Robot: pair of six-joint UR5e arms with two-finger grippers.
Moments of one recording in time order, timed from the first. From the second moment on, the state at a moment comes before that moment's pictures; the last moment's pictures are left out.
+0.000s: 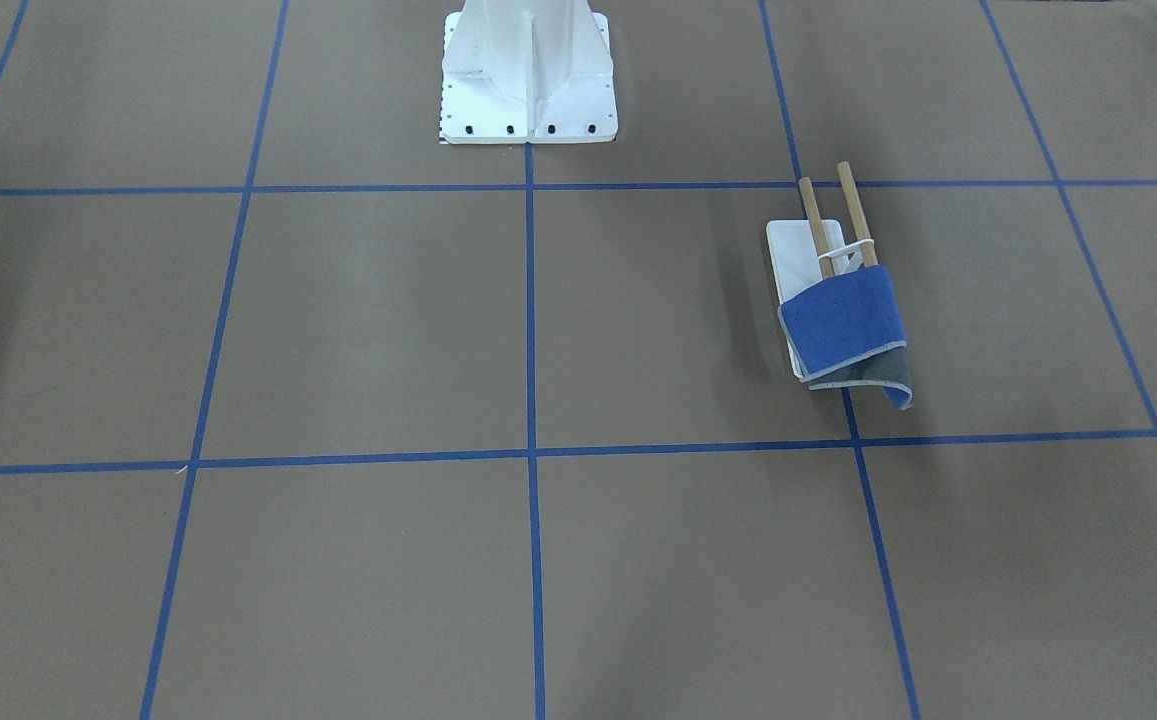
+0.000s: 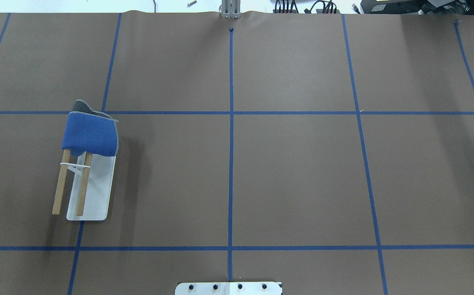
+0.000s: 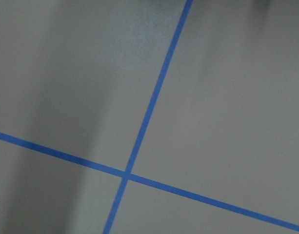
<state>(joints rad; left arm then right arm) -1.54 -1.49 -1.66 -1.62 -2.25 0.02 1.55 -1.38 1.45 -1.52 2.17 -0.22</state>
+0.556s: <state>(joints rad) -1.60 -1.48 -1.67 -1.58 -2.36 0.12 1.55 -1.42 1.45 -1.51 2.19 -0.21</state>
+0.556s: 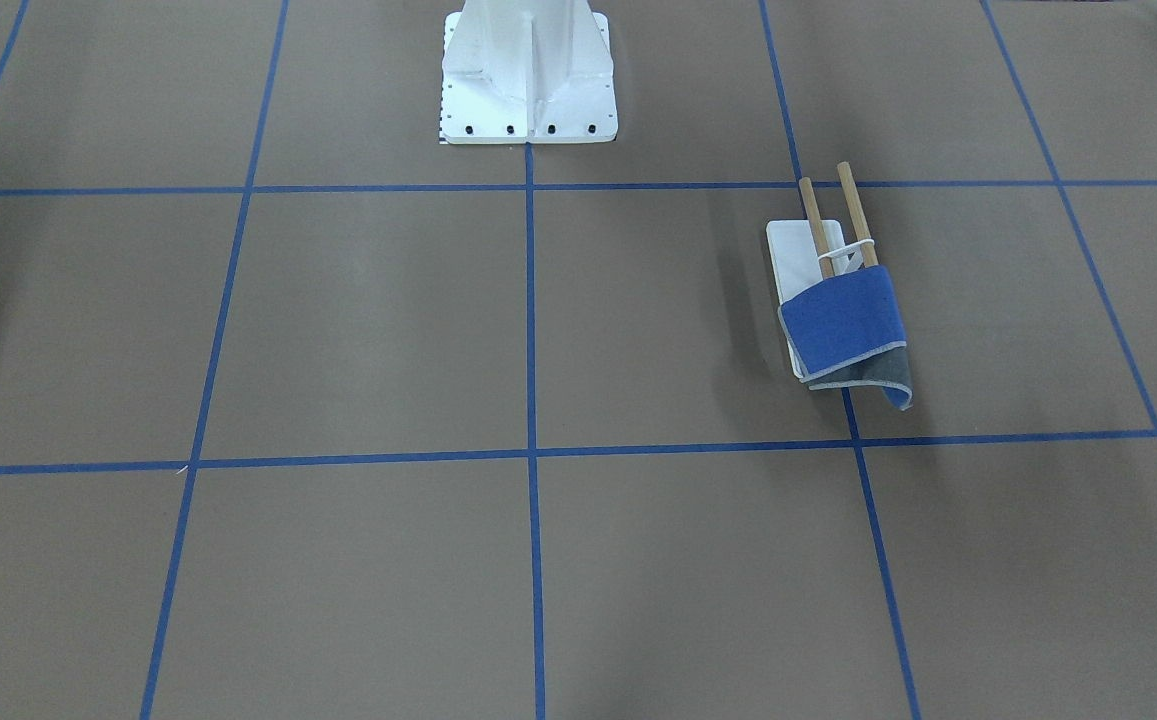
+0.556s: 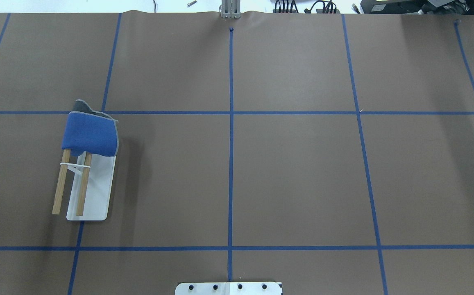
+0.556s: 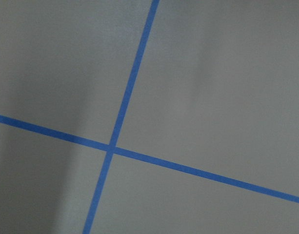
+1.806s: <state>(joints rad) -1.60 -1.43 -1.70 -1.56 -2.35 0.12 1.53 -1.46 1.46 -1.52 2.32 -0.22</state>
